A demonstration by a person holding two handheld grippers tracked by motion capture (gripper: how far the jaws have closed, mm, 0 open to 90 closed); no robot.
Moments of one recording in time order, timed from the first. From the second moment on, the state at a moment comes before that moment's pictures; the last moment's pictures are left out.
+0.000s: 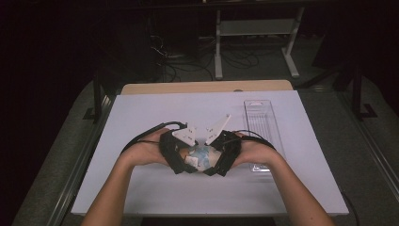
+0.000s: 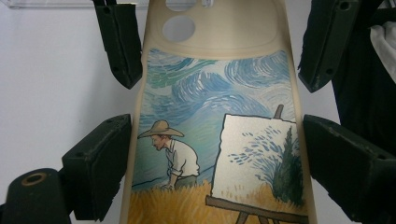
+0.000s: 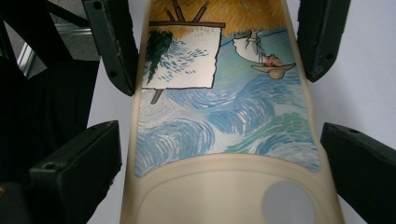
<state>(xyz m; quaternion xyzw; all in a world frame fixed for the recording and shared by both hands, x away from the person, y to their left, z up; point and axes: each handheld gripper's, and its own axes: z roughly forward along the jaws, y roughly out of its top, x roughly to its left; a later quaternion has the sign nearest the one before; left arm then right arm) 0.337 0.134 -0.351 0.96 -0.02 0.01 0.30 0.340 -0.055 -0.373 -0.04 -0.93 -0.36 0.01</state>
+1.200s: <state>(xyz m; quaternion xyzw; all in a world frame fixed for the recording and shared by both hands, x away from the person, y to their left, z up) 0.334 0.133 -0.358 0.96 -0.01 0.02 0.29 0.339 -0.052 -0.377 -0.03 -0.94 -0.34 0.01</state>
